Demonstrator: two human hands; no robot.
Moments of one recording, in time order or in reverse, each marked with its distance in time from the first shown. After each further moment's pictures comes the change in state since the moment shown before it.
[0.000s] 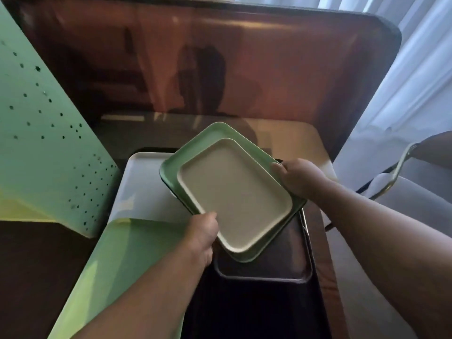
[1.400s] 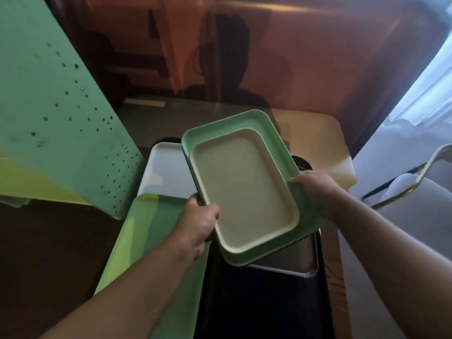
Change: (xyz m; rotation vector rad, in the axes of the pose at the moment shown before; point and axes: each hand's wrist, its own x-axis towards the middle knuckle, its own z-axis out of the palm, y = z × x) left_hand -0.030 0.031 -0.043 0.153 0.032 0.128; right_hand -0.038 -0.029 -0.012 0.686 -0.221 0.325
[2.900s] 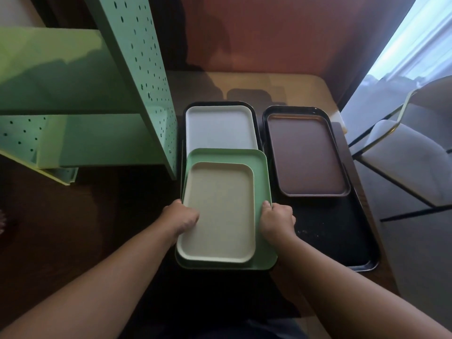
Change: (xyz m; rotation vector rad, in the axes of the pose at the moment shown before) left_hand 0.054 -0.089 -0.247 0.610 -0.123 -0.135; right_hand -0.147 0.039 0.291 0.021 0.325 0.323
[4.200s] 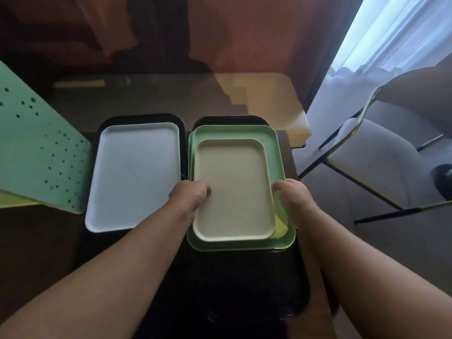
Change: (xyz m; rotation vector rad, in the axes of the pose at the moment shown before) left_hand 0.011 0.196 0.203 -0.206 0.026 0.005; right_hand 0.162 0.011 -0.218 0.368 -0.088 0.071
